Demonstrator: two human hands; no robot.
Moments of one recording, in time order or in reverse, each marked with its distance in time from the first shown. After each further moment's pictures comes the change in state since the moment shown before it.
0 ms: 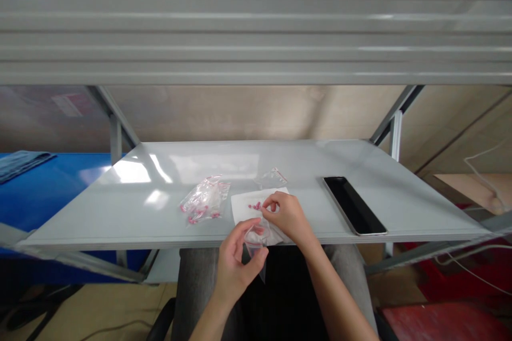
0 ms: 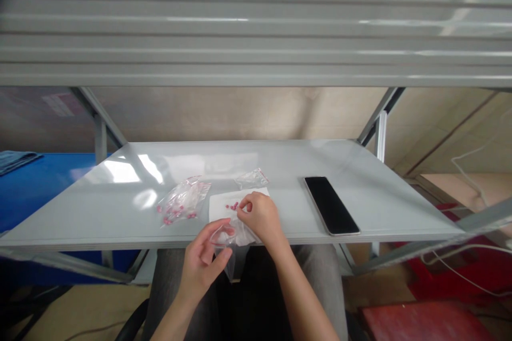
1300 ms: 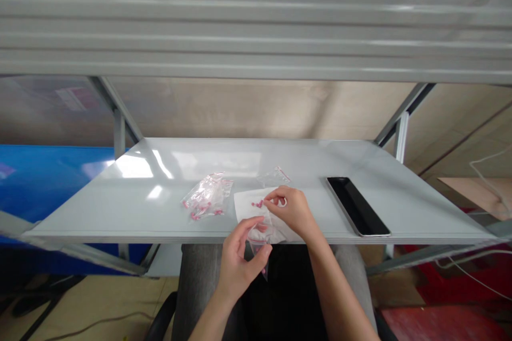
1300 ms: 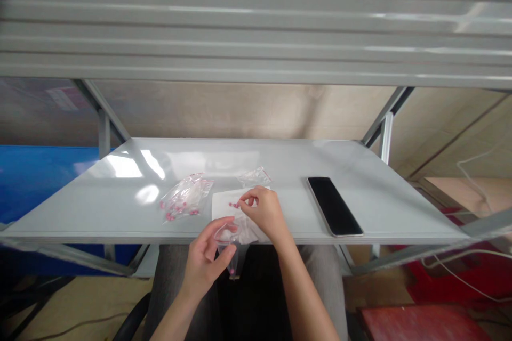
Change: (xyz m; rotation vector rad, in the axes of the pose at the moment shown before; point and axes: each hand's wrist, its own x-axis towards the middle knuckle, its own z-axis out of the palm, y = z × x) left_hand 0.001 0.001 0.004 0.020 0.008 -0.004; right_hand 0.004 -0.010 -0.016 0.053 -0.018 -0.047
